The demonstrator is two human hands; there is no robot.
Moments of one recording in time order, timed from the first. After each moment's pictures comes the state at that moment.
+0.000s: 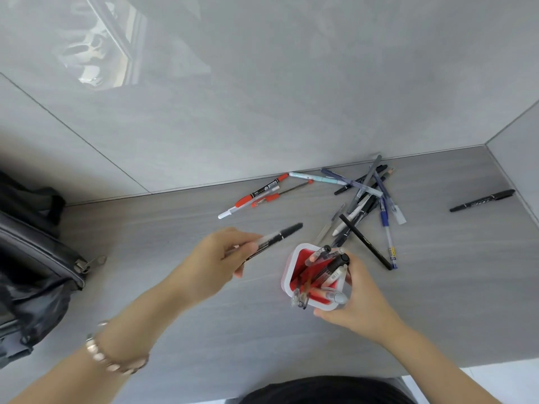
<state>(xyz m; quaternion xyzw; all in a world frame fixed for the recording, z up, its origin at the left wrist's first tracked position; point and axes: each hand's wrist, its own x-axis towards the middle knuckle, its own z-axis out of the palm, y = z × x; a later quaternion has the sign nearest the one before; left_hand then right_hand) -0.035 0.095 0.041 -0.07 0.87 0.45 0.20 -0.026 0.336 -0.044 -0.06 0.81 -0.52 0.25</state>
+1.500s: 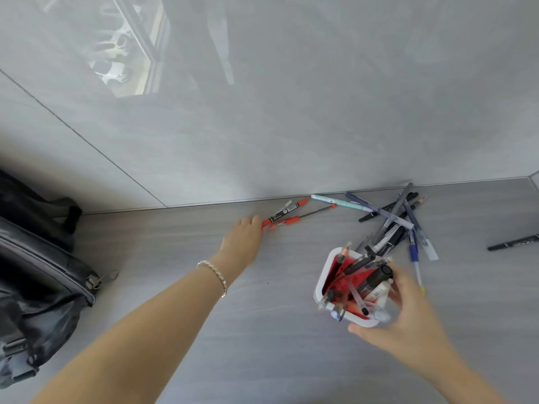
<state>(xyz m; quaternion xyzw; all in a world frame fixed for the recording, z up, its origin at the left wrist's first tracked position) -0.135 0.064 -0.089 -0.07 0.98 0.09 0.18 -0.059 0.338 -0.015 0.00 0.83 -0.51 0.22</state>
